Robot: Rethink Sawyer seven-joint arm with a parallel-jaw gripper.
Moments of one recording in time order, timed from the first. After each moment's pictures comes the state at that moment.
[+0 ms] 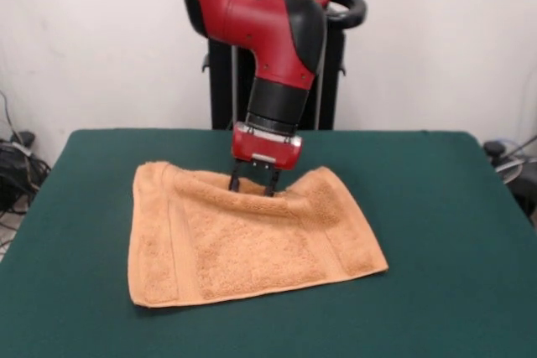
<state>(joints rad) -0.20 -0.33 -0.21 2.04 -0.07 -0.51 1.61</state>
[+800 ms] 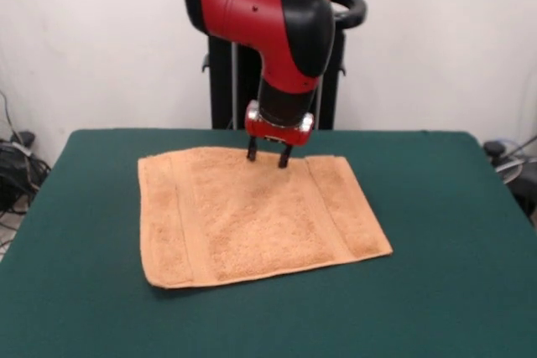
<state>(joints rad) -0.18 -0.39 -0.20 1.98 -0.03 0.19 1.61</state>
